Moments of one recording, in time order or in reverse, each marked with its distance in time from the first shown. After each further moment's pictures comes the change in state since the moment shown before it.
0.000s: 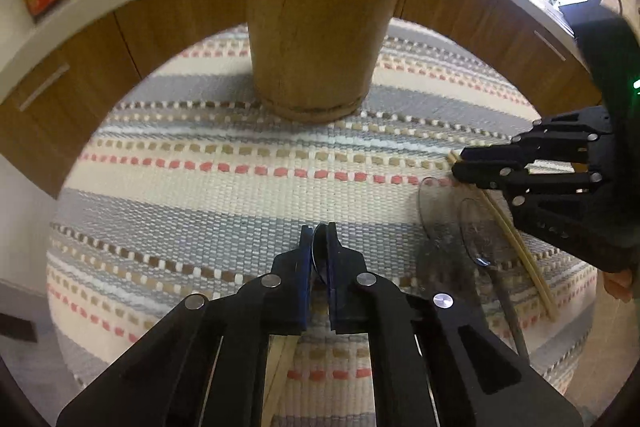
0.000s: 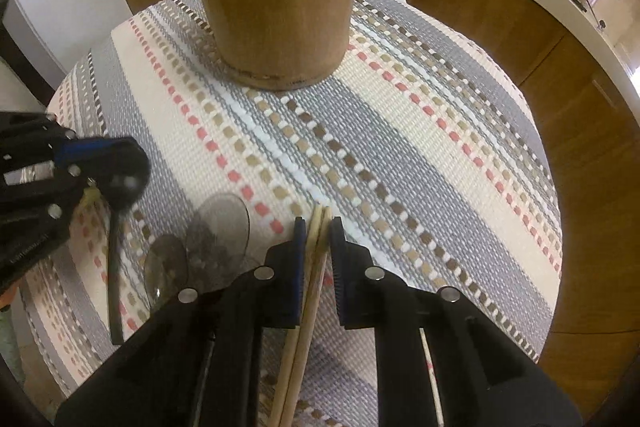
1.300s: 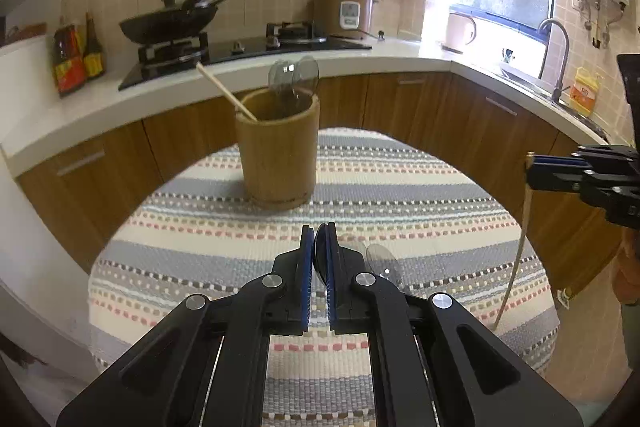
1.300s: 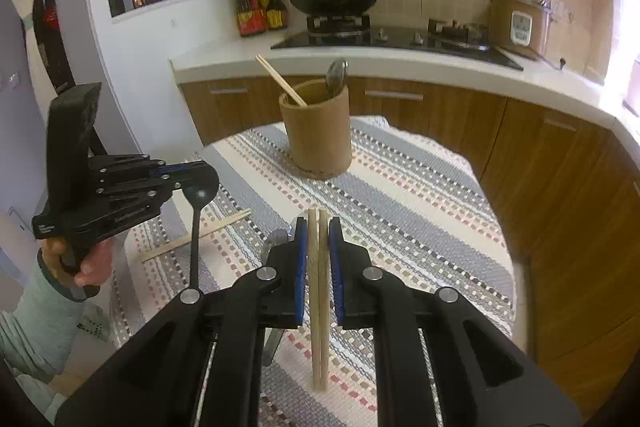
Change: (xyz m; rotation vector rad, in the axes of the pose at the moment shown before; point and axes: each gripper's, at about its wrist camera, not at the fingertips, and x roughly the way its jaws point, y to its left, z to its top) left arm -0.127 -0.034 -0.048 0.076 -0.391 0.006; right arm -0.193 -0.010 -0.115 0.077 -0.523 0.128
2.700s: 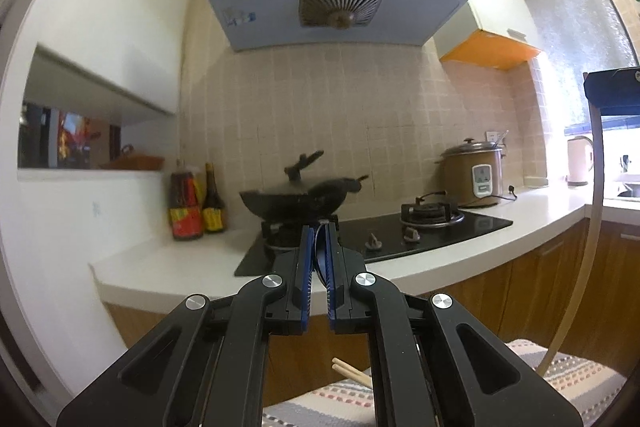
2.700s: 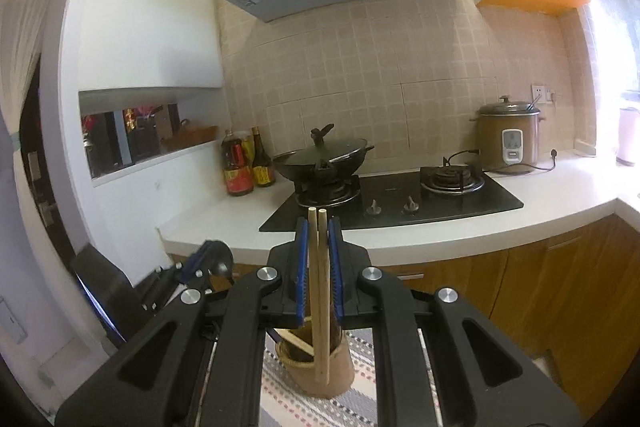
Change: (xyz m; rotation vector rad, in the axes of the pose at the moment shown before) left arm 0.033 0.034 0.134 -0.034 -0.601 0.511; right arm 0.018 -0.021 0.180 0.108 -0.456 -0.017
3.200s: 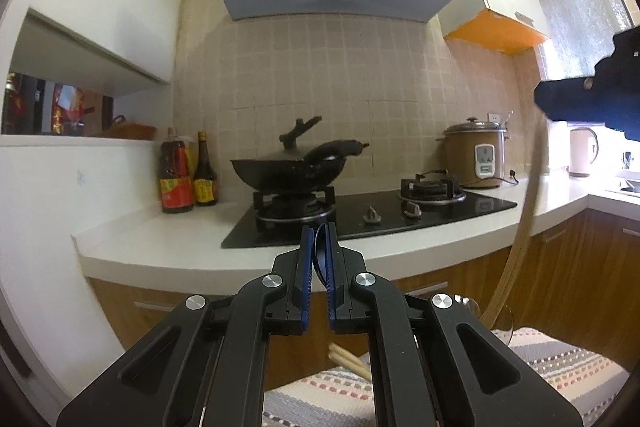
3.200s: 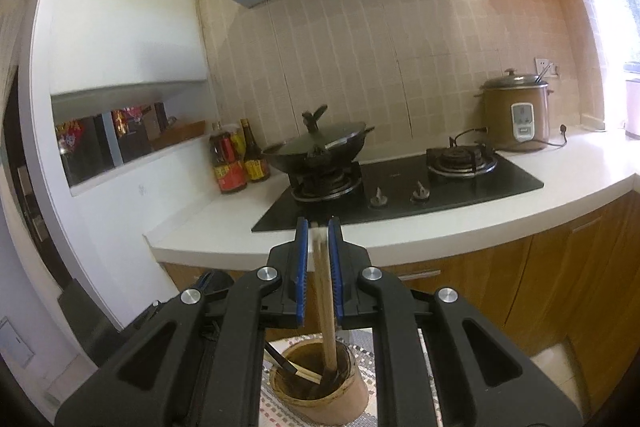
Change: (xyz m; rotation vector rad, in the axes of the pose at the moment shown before) left arm 0.032 0.004 -0.031 -0.020 0.079 -0.021; right arm 0.072 -0.007 -0.015 0.043 0.056 -0.013
